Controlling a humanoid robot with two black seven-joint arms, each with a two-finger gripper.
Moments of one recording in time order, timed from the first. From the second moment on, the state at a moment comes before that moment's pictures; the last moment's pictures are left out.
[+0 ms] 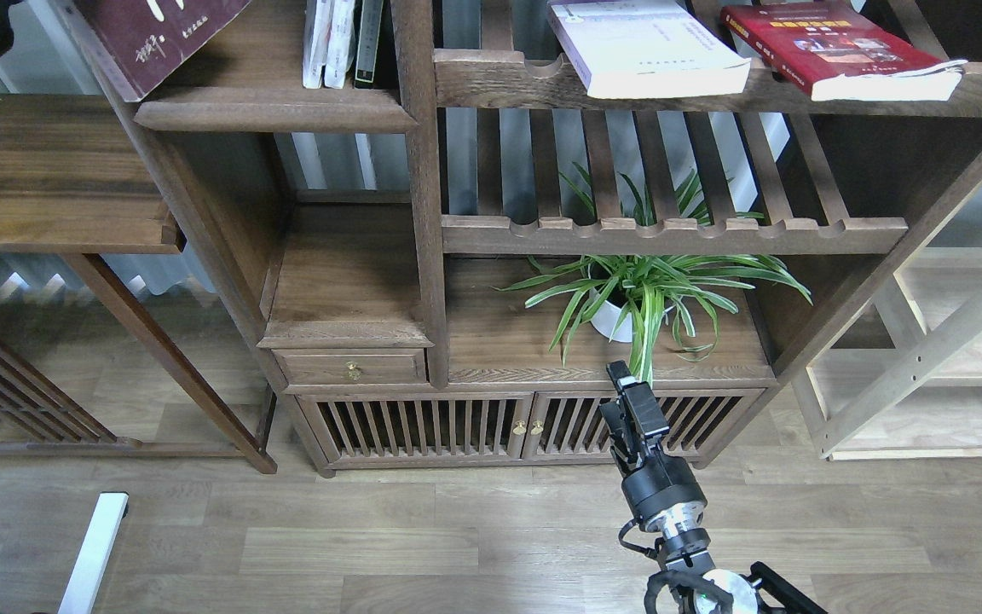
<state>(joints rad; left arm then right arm) -0.79 0.58 -1.33 -1.44 0.42 -0.01 0.49 -0.01 0.01 1.00 0.95 0.18 0.58 0.24</state>
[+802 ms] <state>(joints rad) -1.09 0.46 -1.06 -1.15 0.47 0.13 0.49 -0.02 0.02 1.02 0.95 0.21 0.58 0.25</state>
